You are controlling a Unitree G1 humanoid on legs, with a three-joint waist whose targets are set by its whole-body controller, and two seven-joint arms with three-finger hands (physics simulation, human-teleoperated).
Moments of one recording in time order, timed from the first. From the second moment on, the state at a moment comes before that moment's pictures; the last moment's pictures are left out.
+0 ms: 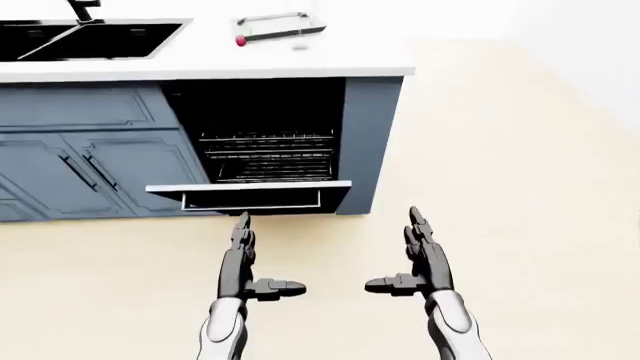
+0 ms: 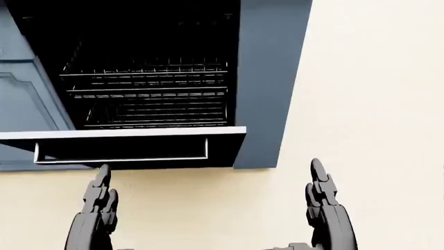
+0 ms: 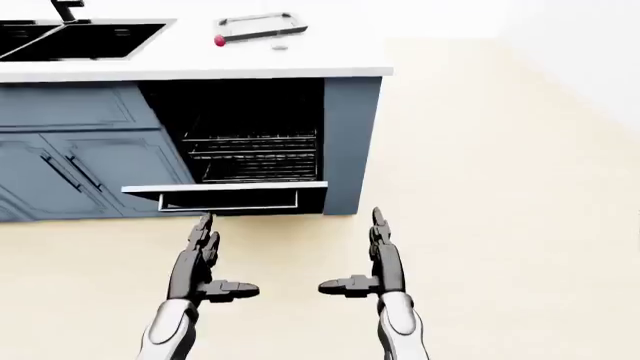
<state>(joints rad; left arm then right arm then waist) 0.03 0.02 0.04 0.09 -0.01 0.06 -0.04 0.03 -0.01 -0.04 0.09 0.01 0.06 0.04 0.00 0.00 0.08</state>
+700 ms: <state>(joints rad) 0.05 0.00 0.01 -0.02 0.06 0.01 0.01 0.08 -0.01 -0.01 -0.05 -0.02 0.10 0.03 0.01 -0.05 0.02</state>
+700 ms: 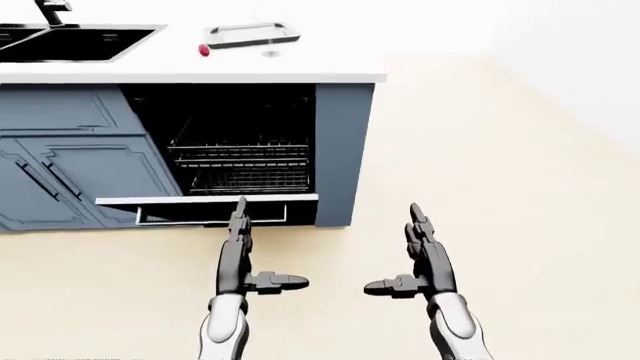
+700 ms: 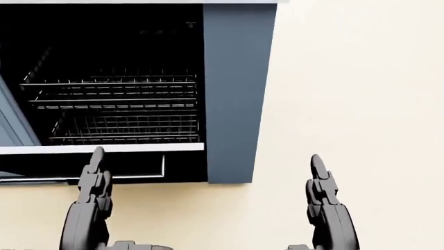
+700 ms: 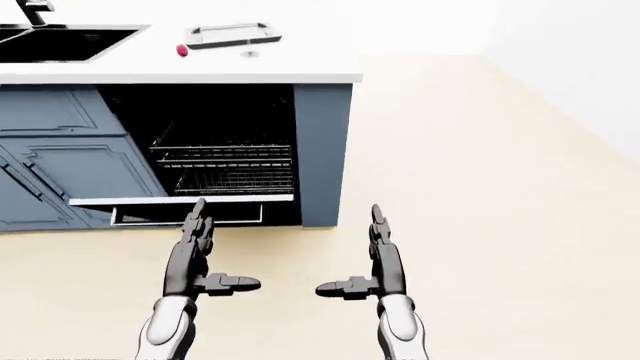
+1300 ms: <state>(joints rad) 0.06 0.00 -0.01 -0.05 0.06 0.01 0.00 0.08 -0.01 0.00 -0.06 -0.02 0.10 0.03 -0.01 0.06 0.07</state>
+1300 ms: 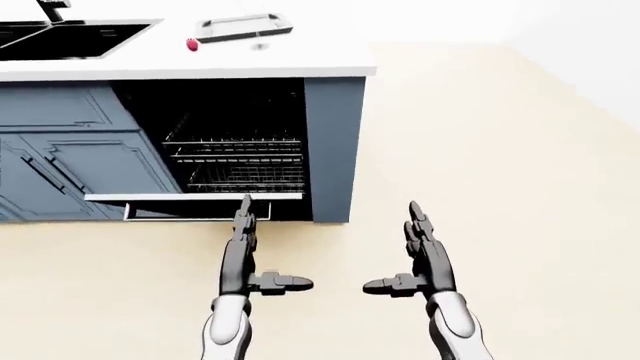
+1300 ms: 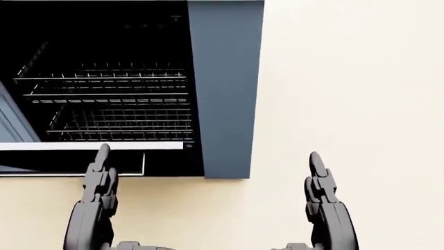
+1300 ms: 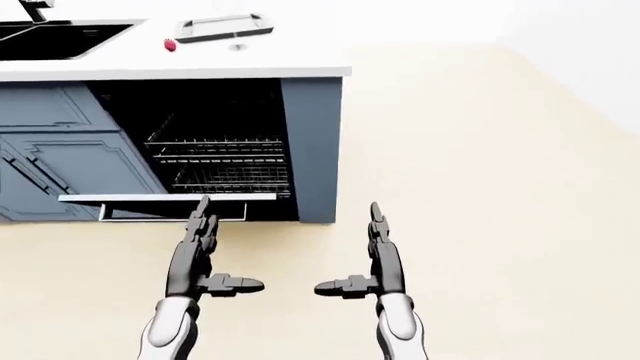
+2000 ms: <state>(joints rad) 0.06 0.01 0.00 -0.03 0.06 0.01 0.00 0.08 0.00 0.02 -0.06 -0.02 0.12 0.04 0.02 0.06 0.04</state>
